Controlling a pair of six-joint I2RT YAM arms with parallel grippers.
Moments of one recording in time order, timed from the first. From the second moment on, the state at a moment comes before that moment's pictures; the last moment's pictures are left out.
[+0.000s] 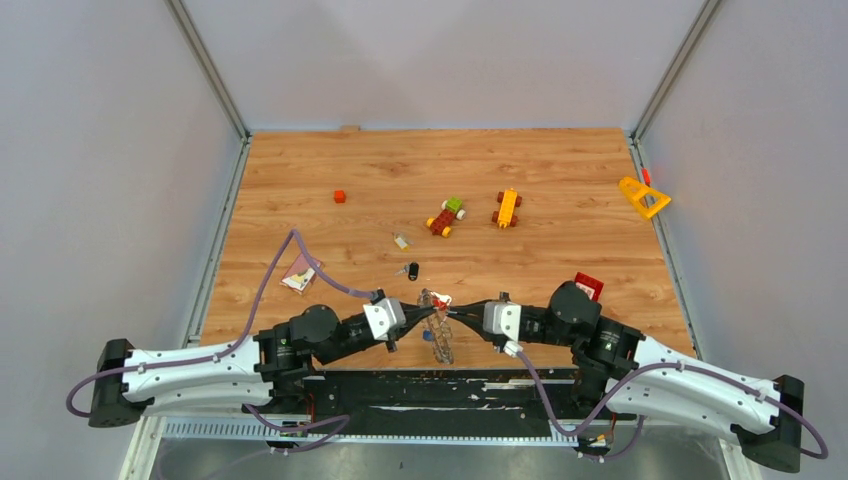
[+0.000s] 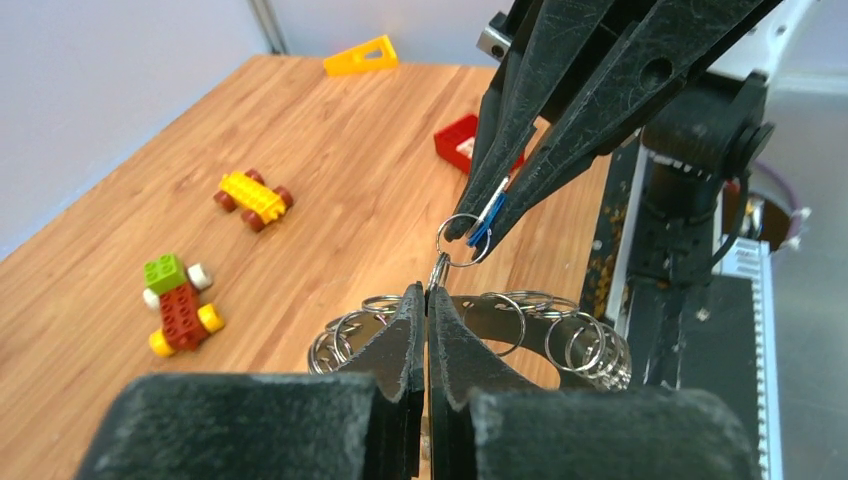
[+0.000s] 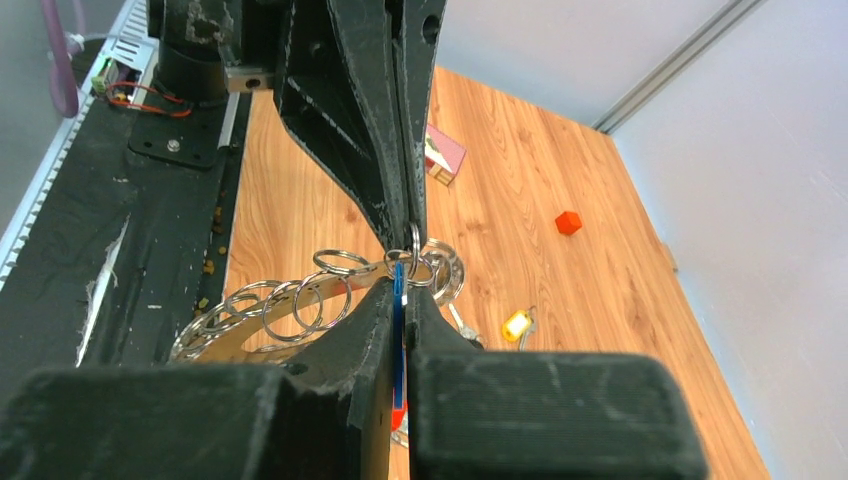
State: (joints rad) left arm -1.33 0.66 0.40 0.32 -0.15 0.14; right arm 1.13 0.62 0.51 0.08 -0.31 -0.51
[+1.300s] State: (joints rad) left arm -1.33 0.85 0.63 -0.11 -0.22 0.28; right arm 1.13 0.83 0.58 0.04 -0.27 -0.54
